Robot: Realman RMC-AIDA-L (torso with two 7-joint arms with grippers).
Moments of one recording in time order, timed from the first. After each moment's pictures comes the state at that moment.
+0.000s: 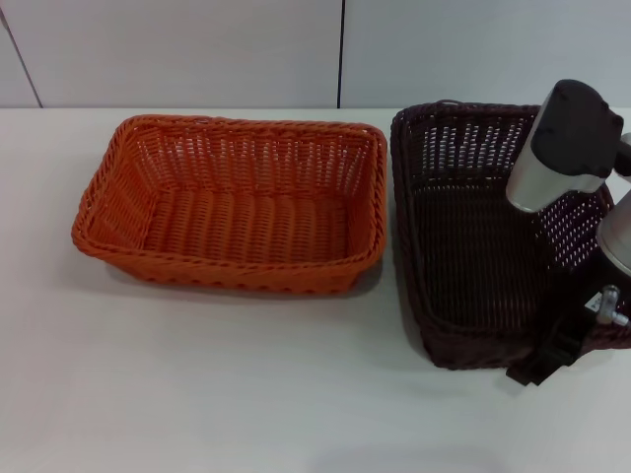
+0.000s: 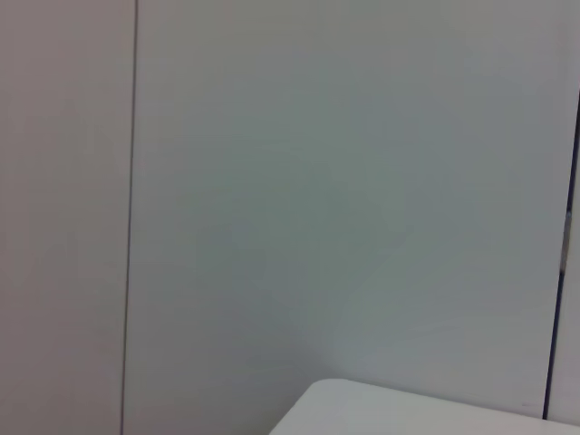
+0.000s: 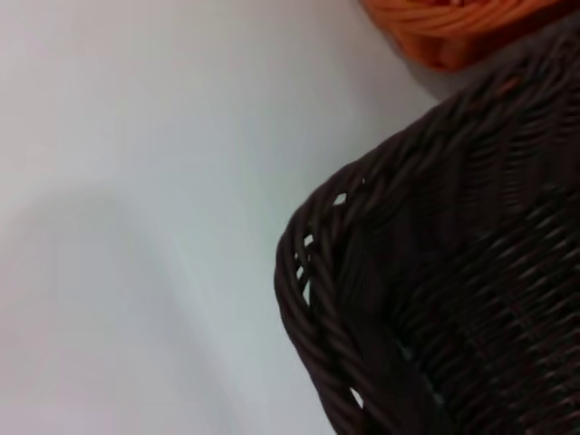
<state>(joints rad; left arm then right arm) -0.21 -2.06 1.45 0.31 -0.36 0.92 -0.16 0.73 2.01 1.74 1.24 0.57 -1.74 2.36</state>
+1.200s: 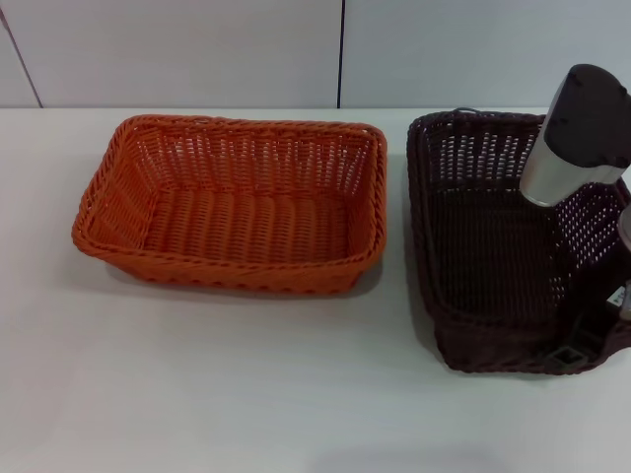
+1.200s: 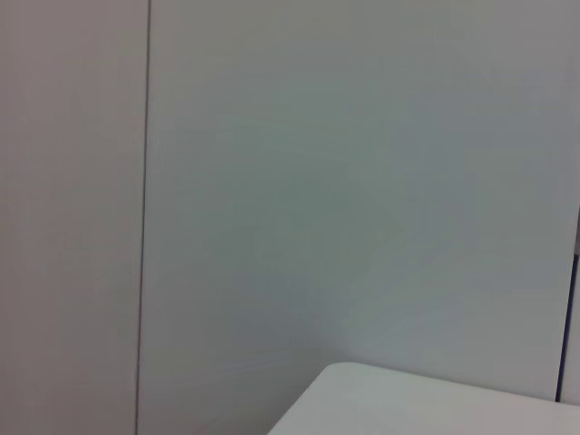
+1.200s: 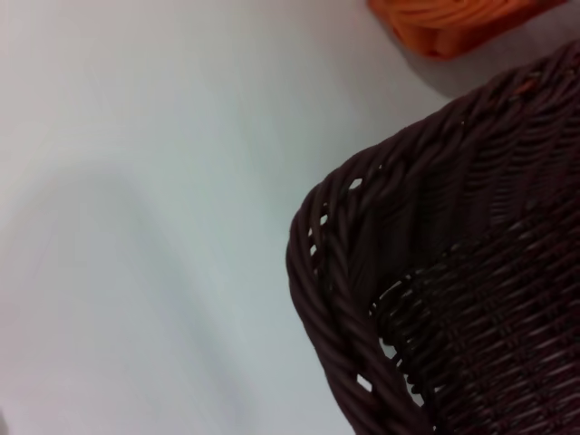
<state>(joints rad) -0.21 -2.06 1.44 0.30 -0.35 0.91 -0.16 0.72 2.01 1.74 1.37 0.54 -1.85 2.40</state>
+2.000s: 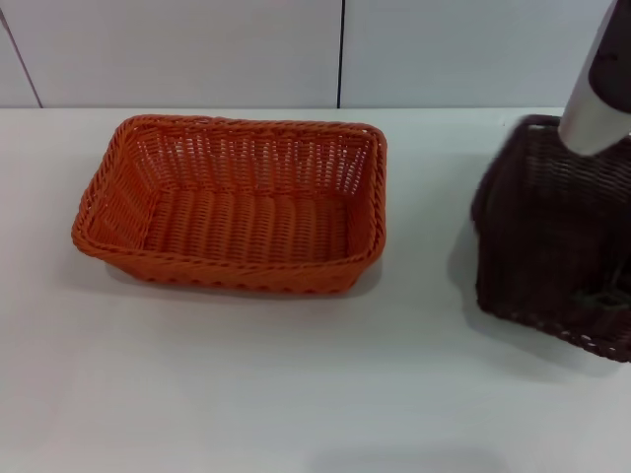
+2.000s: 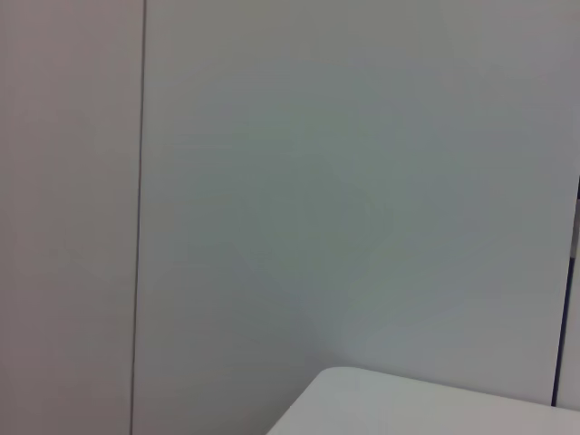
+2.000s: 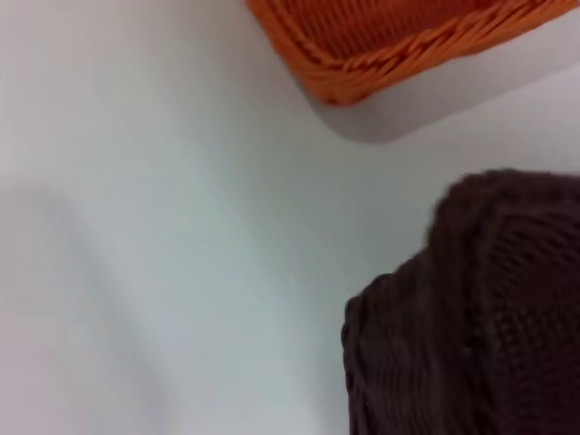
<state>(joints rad) -0.21 -2.06 1.44 0.30 -0.36 0.91 -0.15 0.73 2.01 1.78 1.69 0.44 -2.02 2.46</state>
